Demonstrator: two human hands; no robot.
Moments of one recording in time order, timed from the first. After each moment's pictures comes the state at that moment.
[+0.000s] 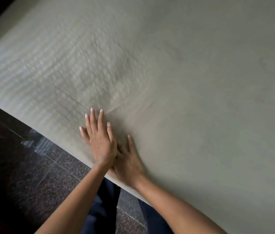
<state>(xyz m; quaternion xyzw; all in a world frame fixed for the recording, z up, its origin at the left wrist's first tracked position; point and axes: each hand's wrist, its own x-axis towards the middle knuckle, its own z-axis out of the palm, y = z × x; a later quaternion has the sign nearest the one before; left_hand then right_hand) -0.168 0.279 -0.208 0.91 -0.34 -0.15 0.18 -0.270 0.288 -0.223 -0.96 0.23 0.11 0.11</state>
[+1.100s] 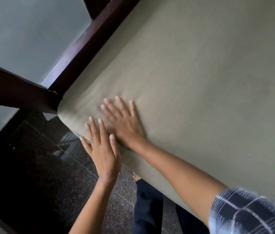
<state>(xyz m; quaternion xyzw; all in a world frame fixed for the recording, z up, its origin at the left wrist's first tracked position) 0.097 0.323 -0.186 0.91 -0.36 -0.10 0.20 0.071 0.215 -0.212 -0.96 0.25 0.07 0.09</state>
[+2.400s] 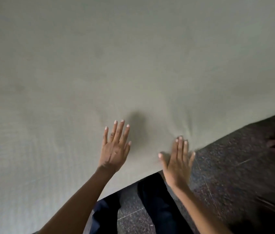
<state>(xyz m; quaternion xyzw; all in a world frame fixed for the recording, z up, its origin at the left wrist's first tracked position) -0.402 0.271 -0.183 0.40 -0.89 -0.19 -0.09 -0.562 0.432 -0.203 -0.38 0.91 0.02 0.18</state>
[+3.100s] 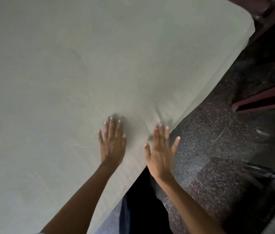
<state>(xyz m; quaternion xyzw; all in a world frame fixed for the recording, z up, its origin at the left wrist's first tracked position) -0.699 0.299 -0.203 0.33 -0.92 -0.17 -0.12 -0.764 0.446 -0.201 -0.25 0.96 -0.09 0.10</state>
